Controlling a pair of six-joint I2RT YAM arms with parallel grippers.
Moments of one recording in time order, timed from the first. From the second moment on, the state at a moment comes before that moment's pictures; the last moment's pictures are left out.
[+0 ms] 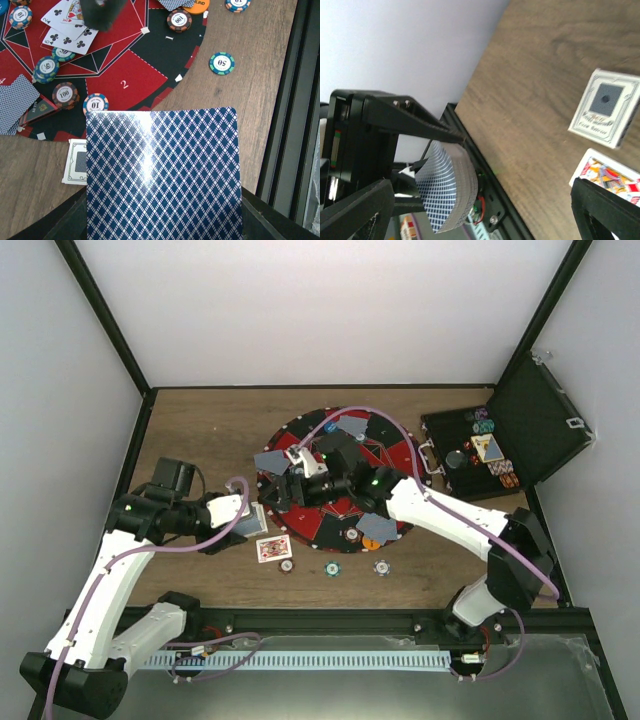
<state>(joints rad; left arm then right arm) -0.27 0.91 1.01 -1.21 0.51 0.91 0.87 1.52 1.21 -0.22 -0.56 0.71</state>
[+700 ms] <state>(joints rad) -0.27 0.90 1.01 -1.21 0.51 0.91 0.98 1.59 1.17 -0.09 -0.63 0.84</state>
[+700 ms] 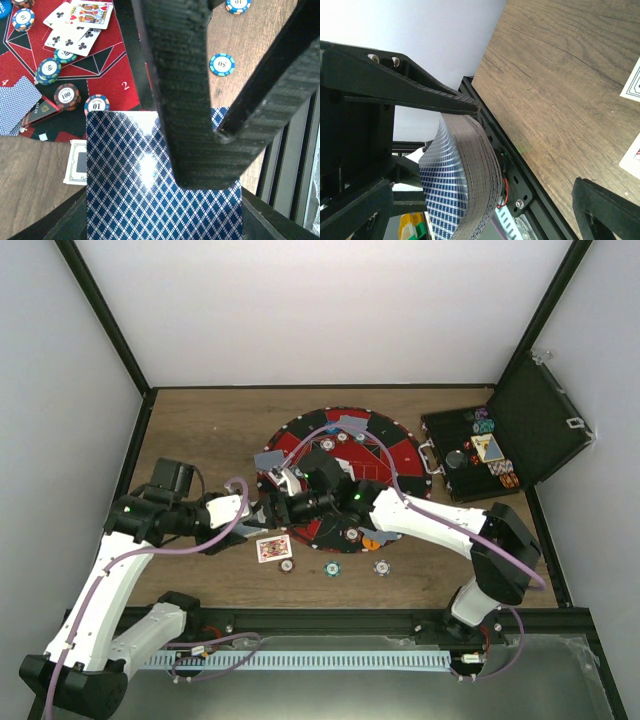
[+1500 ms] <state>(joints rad) -0.27 0.88 1.00 -1.20 0.52 0.89 1.04 1.59 1.17 -0.11 -0.54 0.88</state>
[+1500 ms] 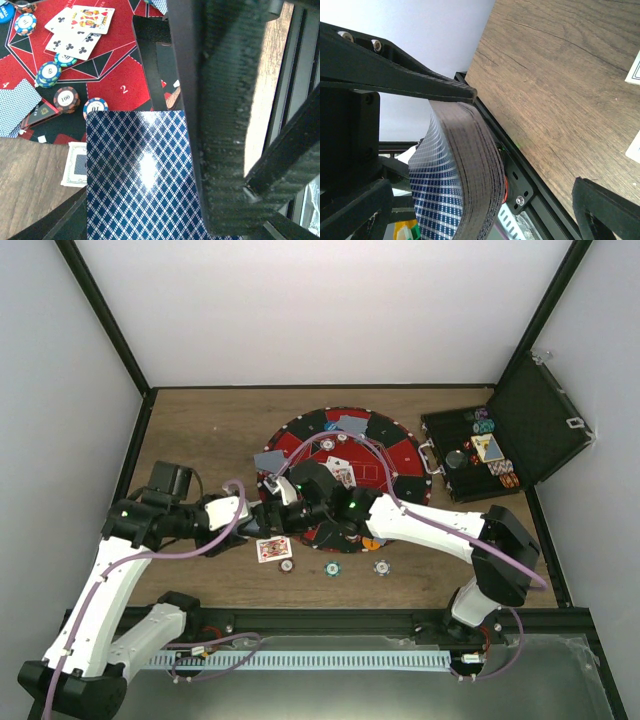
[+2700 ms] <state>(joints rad) -0.27 0.91 1.00 -1.21 0.53 0.89 1.04 1.66 1.17 -0.02 -0.59 0.92</state>
